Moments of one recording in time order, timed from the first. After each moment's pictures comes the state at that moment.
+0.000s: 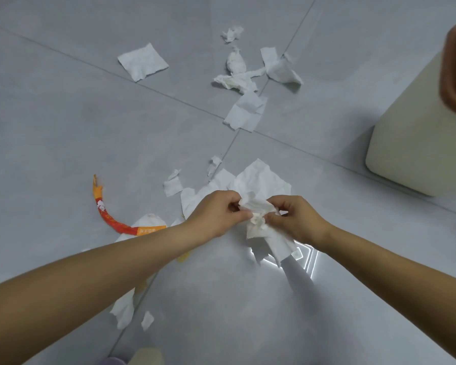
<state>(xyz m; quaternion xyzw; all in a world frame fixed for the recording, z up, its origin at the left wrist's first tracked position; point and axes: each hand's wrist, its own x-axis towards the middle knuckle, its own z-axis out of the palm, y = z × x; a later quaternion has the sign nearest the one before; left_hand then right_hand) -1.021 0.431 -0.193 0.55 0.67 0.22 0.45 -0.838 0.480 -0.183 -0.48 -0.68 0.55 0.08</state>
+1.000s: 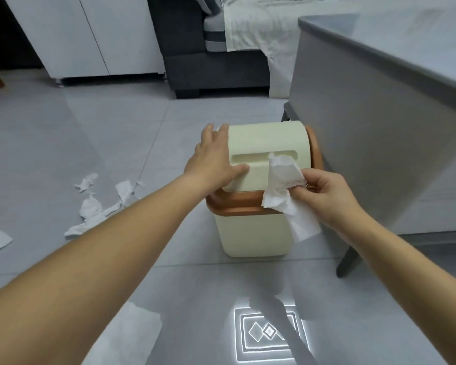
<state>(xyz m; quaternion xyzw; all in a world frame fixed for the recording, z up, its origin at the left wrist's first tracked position) -0.742 0.699 -0.020 0.78 0.57 0.21 0.12 -0.555 0.590 -0.036 -0.55 -0.60 0.32 0.49</state>
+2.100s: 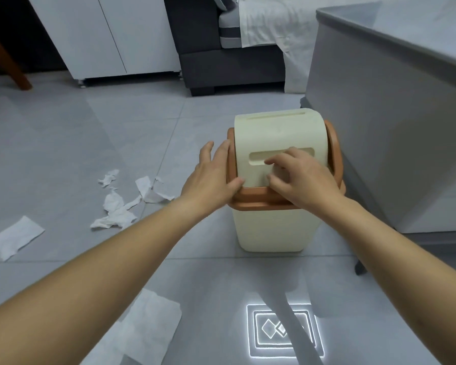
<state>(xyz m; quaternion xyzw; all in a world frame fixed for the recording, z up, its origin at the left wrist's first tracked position) -0.789 0.661 -0.034 0.78 0.57 0.20 0.14 -0.593 0.636 -0.041 -0.60 -0.75 0.01 0.27</state>
